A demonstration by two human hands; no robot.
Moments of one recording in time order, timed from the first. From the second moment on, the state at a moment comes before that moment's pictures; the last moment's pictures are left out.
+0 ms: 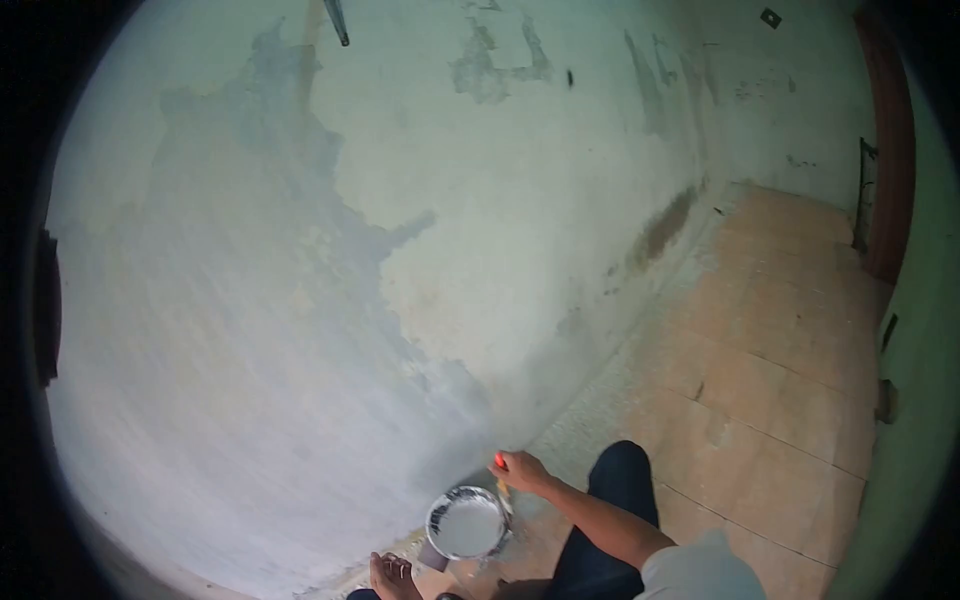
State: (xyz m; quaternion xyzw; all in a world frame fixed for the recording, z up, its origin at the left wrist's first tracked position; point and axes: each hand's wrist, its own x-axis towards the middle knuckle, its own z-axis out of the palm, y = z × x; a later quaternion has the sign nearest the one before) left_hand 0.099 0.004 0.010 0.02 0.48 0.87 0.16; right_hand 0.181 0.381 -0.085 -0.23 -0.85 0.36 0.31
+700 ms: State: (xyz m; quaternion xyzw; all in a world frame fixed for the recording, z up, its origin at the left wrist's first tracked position) left_hand 0.077 0.146 -0.293 0.23 0.91 0.34 0.06; right_hand 0.133 0.411 -0.098 -0.22 -0.88 0.38 0.16
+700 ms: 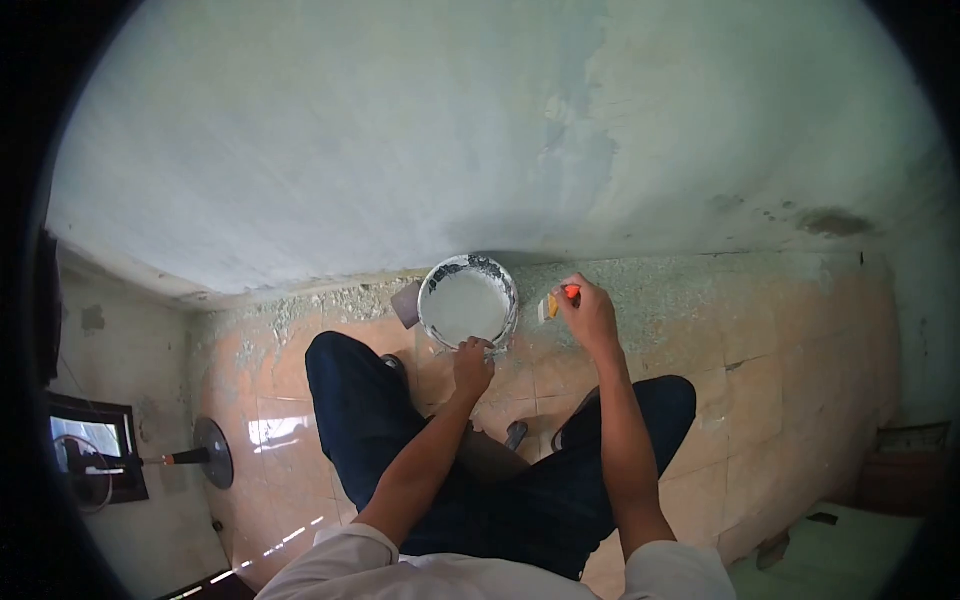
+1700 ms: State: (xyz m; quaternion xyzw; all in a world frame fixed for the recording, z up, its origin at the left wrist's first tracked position) left_hand 0.074 0.154 -0.341 0.21 0.97 0.13 0.04; right_hand 0.108 0.403 -0.112 -0.15 -0.91 0.38 0.06
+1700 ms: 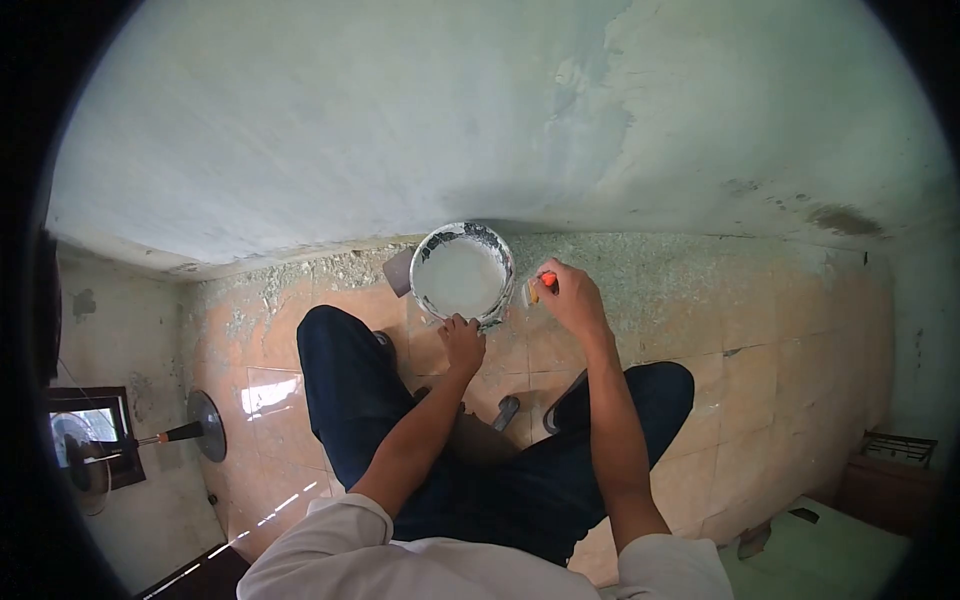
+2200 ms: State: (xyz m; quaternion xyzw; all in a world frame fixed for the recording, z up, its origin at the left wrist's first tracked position) left_hand 0.005 0.156 -0.274 0.24 0.94 0.23 0.10; right_hand 0.116 0.430 -0.097 -0.21 -0.90 0.37 0.12
